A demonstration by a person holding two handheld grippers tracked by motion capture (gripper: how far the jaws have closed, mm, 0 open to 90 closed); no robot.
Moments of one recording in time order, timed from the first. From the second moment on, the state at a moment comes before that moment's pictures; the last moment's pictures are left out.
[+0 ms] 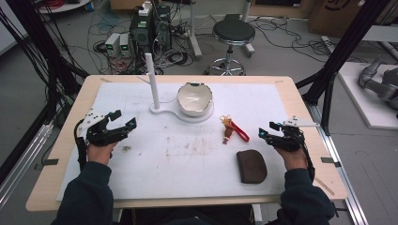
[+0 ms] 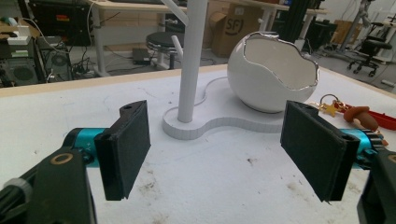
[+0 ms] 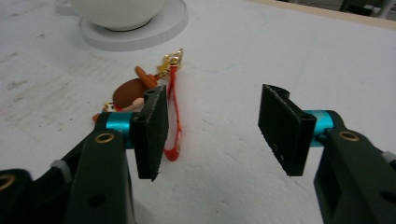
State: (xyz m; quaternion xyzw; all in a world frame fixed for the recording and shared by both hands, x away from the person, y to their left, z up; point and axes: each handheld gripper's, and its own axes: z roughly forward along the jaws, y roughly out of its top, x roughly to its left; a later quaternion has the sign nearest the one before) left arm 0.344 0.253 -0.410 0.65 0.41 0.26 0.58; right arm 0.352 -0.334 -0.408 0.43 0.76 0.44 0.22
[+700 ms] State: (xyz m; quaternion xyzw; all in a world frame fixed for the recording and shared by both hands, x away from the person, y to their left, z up) left arm 0.349 0.246 -0.415 0.67 0.41 0.24 0.57; right arm 0.395 -0.251 -0.419 0.37 0.83 0.38 0.15
